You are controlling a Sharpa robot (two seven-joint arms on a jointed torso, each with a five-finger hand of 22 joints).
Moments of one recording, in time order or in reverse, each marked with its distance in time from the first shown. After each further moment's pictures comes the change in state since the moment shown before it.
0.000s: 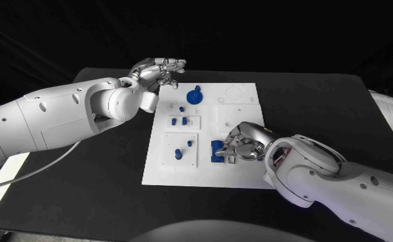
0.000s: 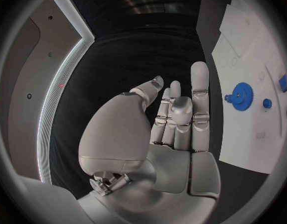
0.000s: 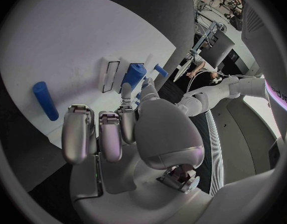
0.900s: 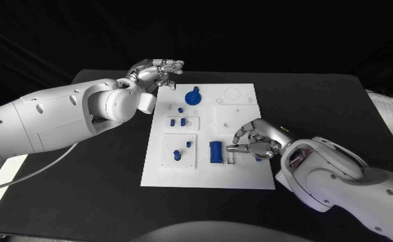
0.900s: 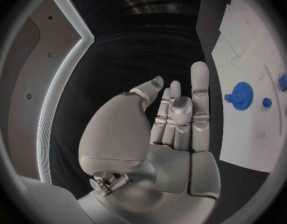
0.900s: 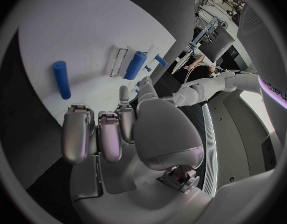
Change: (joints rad) left arm 0.000 -0.007 0.000 0.000 0.000 0.002 -0.003; left_hand 0.000 0.000 0.000 0.000 0.000 0.000 0.000 0.000 0.000 0.000 0.000 0.000 0.000 0.000 0.000 0.000 0.000 0.000 0.000 0.000 0.000 0.000; right arm 0.003 -0.138 0.005 0.059 0.026 -0.104 0.120; right_hand 0.022 -0.012 -0.018 -0.007 0.033 -0.071 0.042 -0.102 -0.053 -0.016 0.025 -0.043 0.016 -0.001 0.020 0.000 0.001 0.000 0.003 0.019 -0.005 -0.014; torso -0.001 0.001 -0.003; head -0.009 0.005
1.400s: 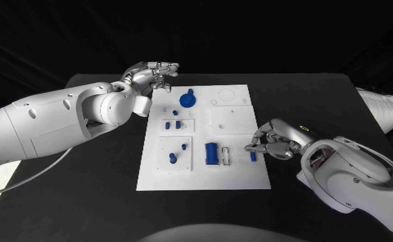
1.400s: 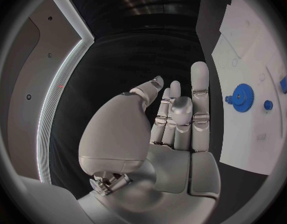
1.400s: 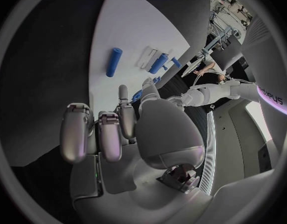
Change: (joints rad) left arm 0.000 -0.001 0.000 -0.001 0.000 0.001 0.000; left_hand 0.000 0.000 0.000 0.000 0.000 0.000 0.000 0.000 0.000 0.000 0.000 0.000 0.000 0.000 0.000 0.000 0.000 0.000 0.000 0.000 0.000 0.000; right arm 0.004 -0.111 0.003 0.014 -0.123 0.044 -0.035; right_hand -0.057 -0.015 -0.024 0.043 0.076 0.061 -0.007 -0.032 -0.037 -0.005 0.005 -0.036 -0.025 0.000 0.000 0.000 0.000 0.000 -0.002 0.005 -0.007 -0.009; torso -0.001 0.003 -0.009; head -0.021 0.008
